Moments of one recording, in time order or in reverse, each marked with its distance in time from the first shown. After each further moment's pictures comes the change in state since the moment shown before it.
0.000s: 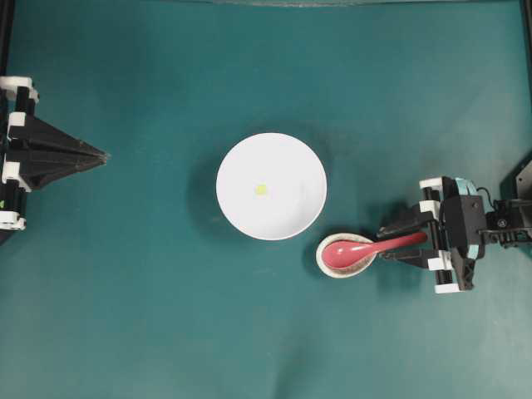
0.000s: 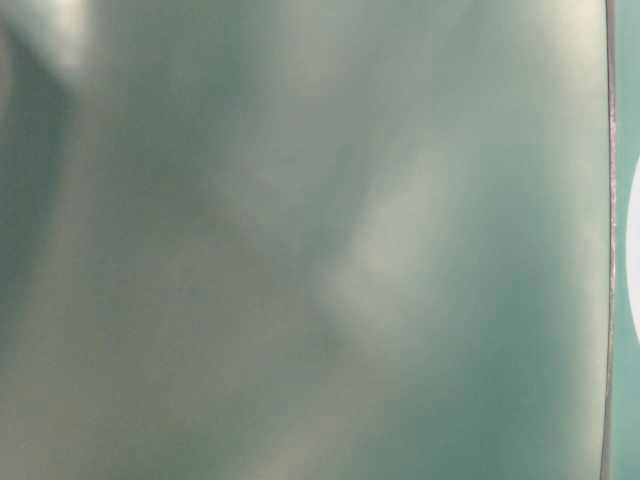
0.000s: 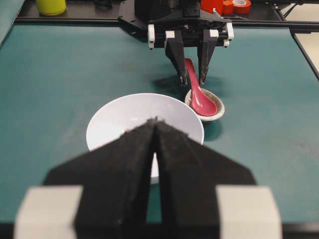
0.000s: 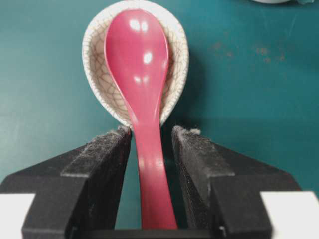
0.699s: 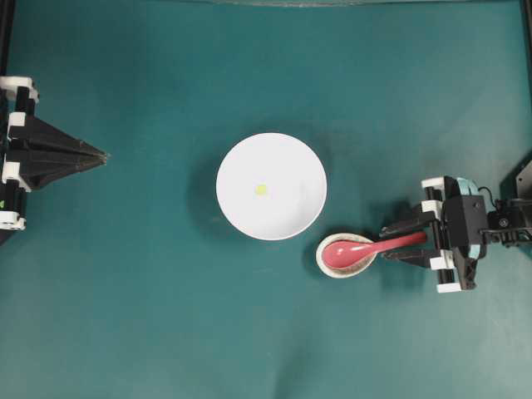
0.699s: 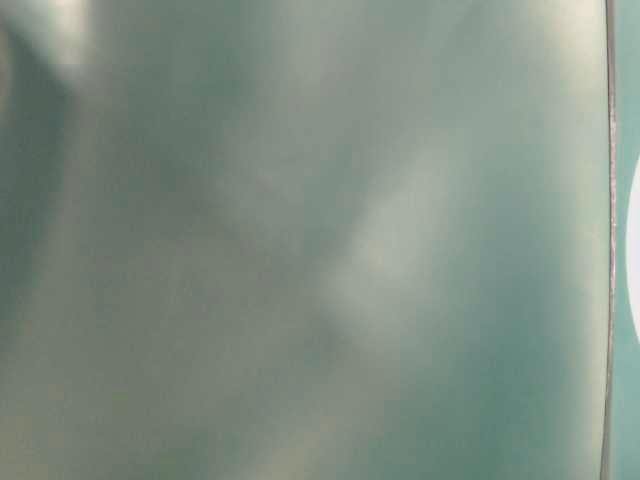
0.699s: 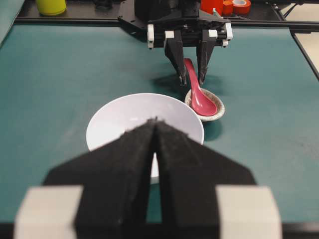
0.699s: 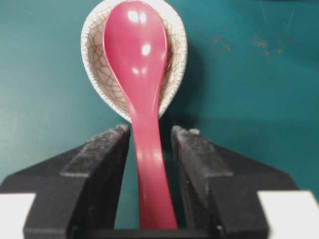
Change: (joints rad) left arm 0.000 0.000 0.000 -0.002 0.000 0.000; right arm 0.002 -0.002 0.009 -0.002 -0.002 -0.003
